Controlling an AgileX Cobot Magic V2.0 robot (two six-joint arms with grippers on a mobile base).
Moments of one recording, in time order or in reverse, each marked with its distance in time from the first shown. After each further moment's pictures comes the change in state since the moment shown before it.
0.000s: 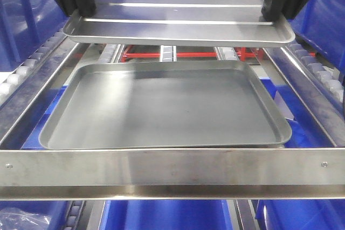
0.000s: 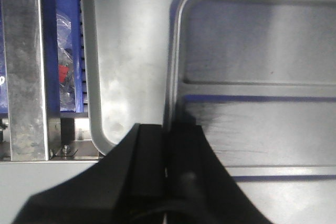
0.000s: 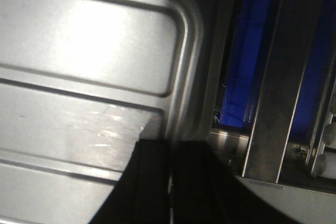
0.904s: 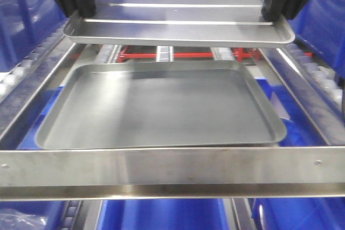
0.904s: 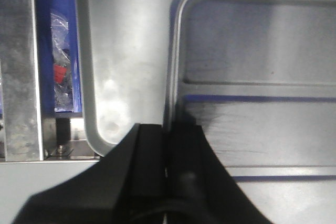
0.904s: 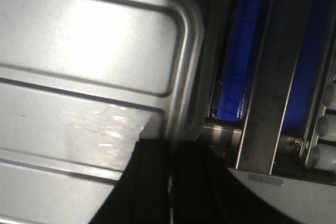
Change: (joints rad) left arm 0.000 0.000 0.000 0.000 0.000 0.000; right arm 0.000 0.000 0.000 0.000 0.001 0.000
